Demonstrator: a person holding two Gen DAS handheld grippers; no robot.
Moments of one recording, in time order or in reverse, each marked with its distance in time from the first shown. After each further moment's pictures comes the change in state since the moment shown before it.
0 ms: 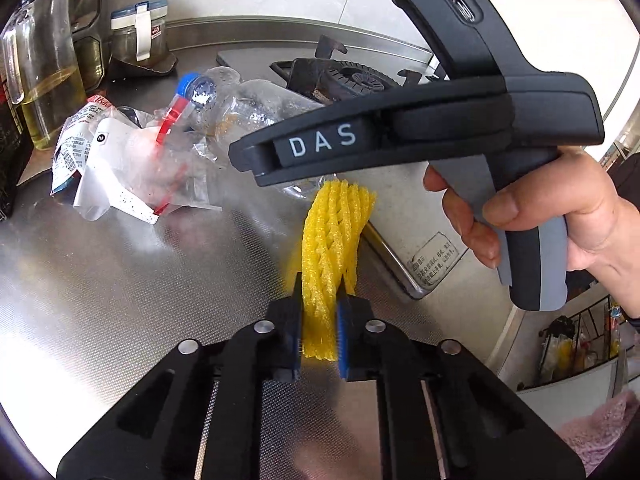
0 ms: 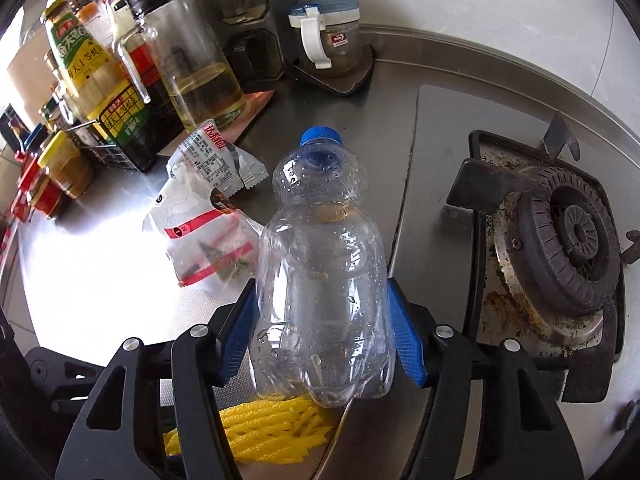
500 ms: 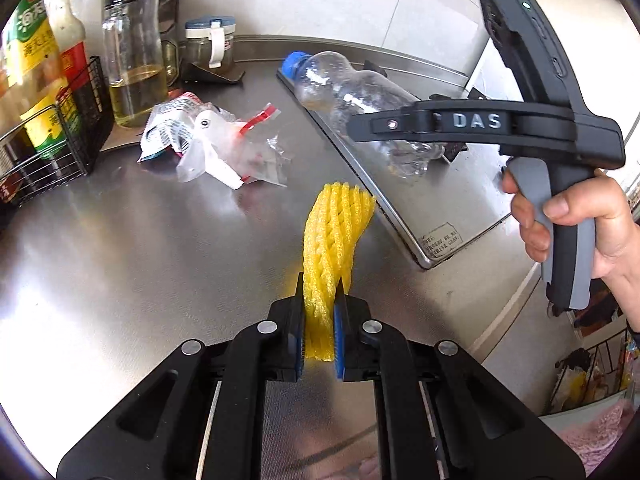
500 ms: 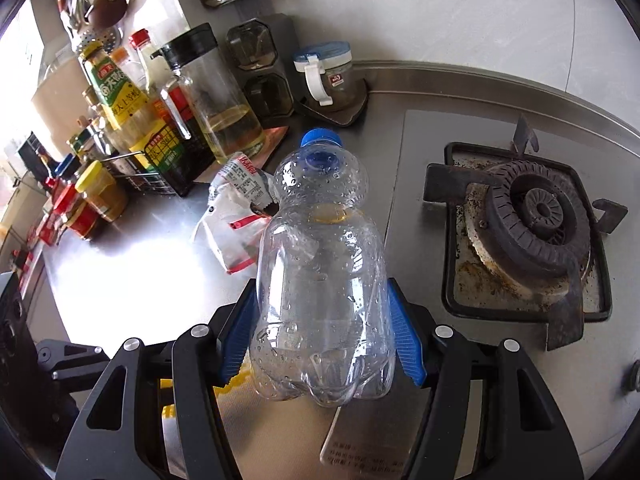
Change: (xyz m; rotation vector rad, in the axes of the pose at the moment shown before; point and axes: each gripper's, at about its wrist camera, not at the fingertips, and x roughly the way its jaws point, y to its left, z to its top) left arm -0.063 -0.001 -0.034 -0.101 -0.072 0.153; right arm -0.073 0.001 -0.033 0.047 -0.127 0.063
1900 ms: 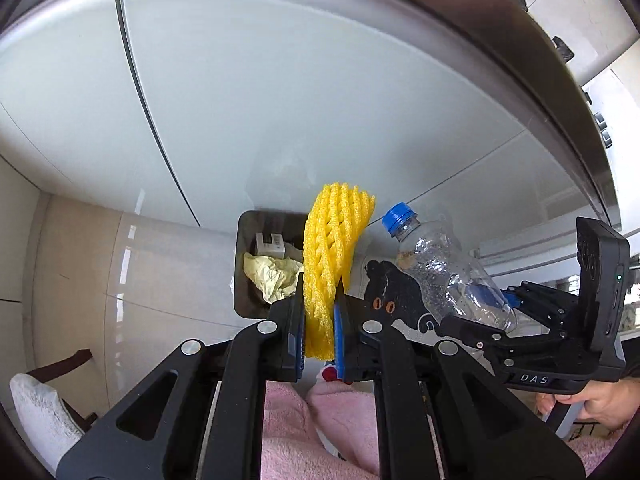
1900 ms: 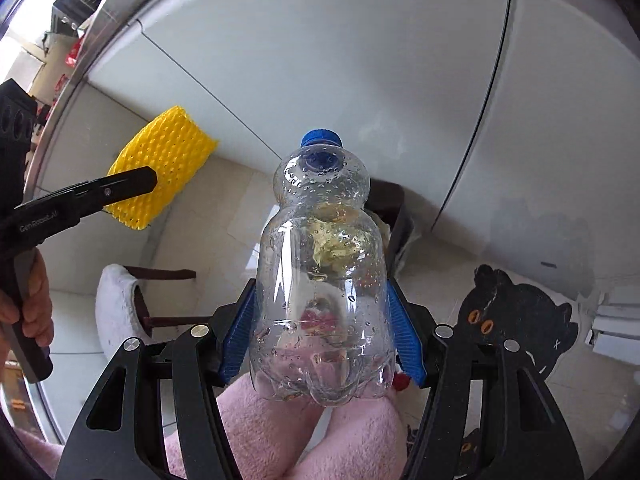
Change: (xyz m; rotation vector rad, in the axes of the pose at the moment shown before) left arm -0.003 0.041 -0.299 -0.491 0.220 0.146; right arm 0.074 0.101 -0.348 -0.048 0.491 0.111
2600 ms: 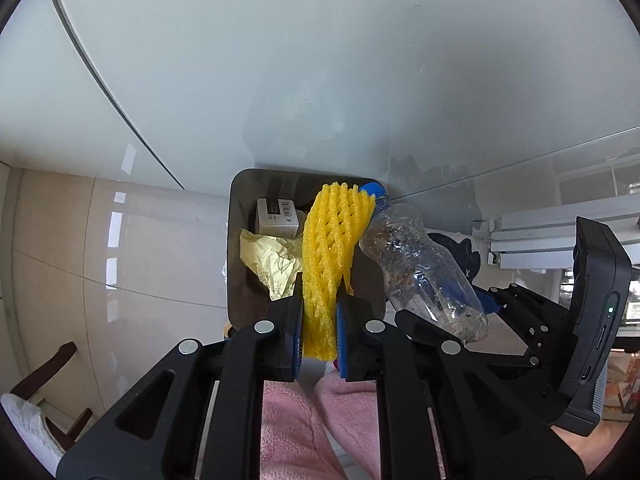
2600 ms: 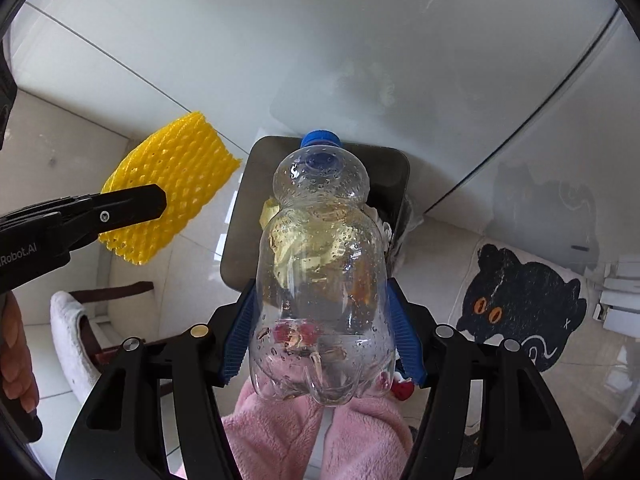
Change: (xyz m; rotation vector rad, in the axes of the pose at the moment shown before) left arm 0.139 0.039 0.015 -0.016 0.184 -0.017; right arm 0.137 -0.014 0.024 0.077 0.065 -0.109
